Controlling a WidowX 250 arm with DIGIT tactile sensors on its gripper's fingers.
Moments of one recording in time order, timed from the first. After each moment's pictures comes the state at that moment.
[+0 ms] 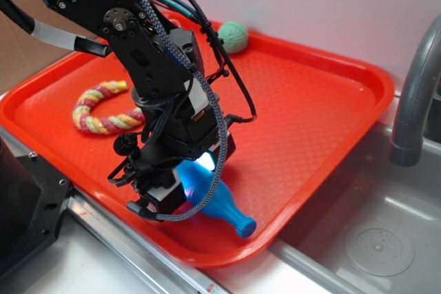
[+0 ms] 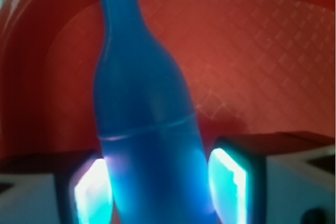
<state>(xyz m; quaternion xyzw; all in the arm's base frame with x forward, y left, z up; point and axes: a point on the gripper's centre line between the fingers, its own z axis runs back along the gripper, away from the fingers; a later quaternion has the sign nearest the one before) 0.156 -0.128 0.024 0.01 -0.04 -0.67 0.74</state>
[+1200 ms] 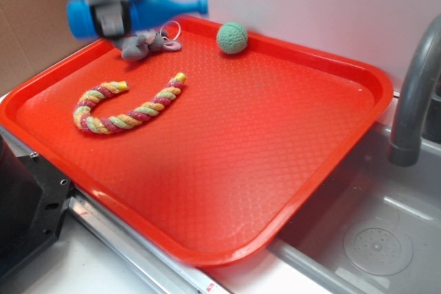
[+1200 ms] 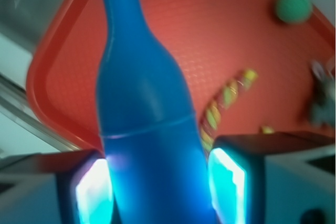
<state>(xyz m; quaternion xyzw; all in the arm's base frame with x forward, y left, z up) 0.175 -0.040 0.185 -0.02 0.02 -0.19 0.98</state>
